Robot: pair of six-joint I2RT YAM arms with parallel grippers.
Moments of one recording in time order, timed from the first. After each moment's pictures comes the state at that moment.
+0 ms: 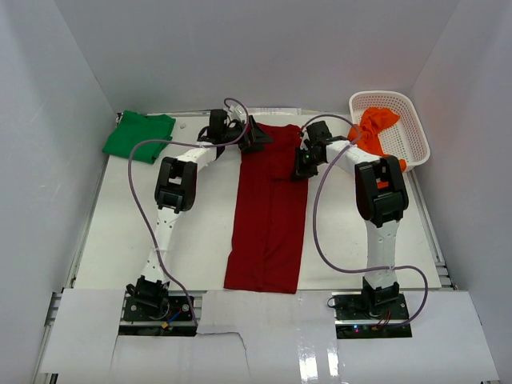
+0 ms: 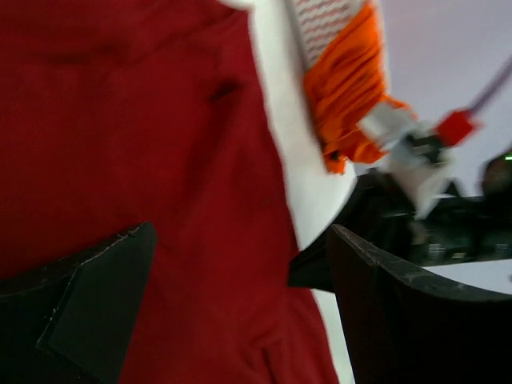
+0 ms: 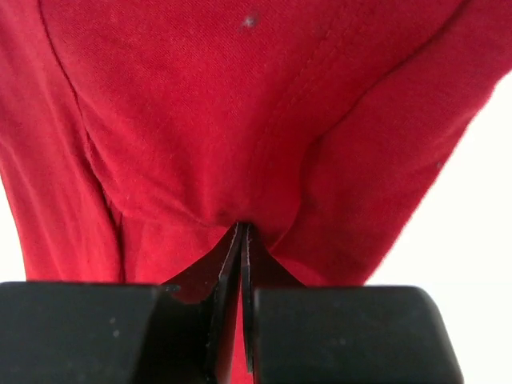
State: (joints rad) left arm -0.28 2.61 2.11 0.19 0.90 -0.78; right arm 0.33 2.13 1.55 -0.50 -0.35 0.27
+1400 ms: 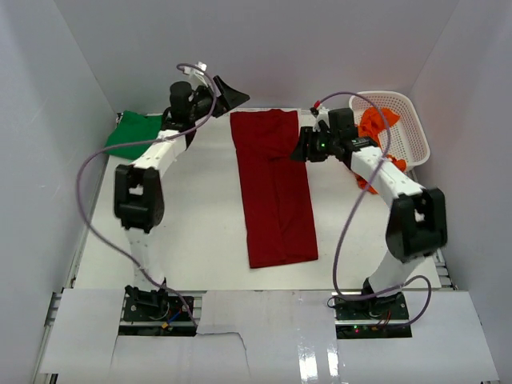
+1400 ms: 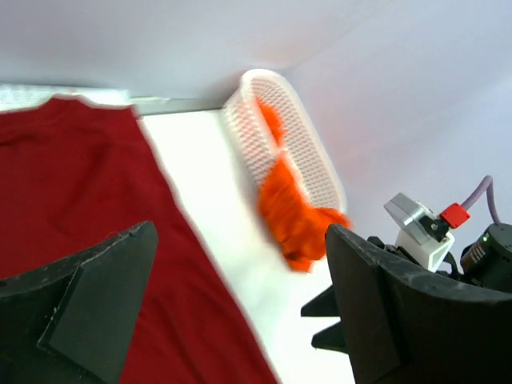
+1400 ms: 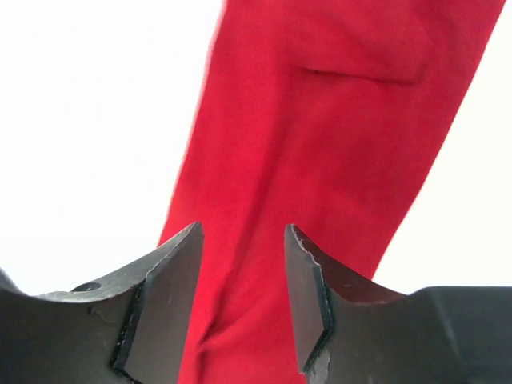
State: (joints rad) left arm -0.20 2.21 1.84 0.33 0.65 -0.80; right arm 0.31 1.81 1.43 -0.36 -0.45 0.23
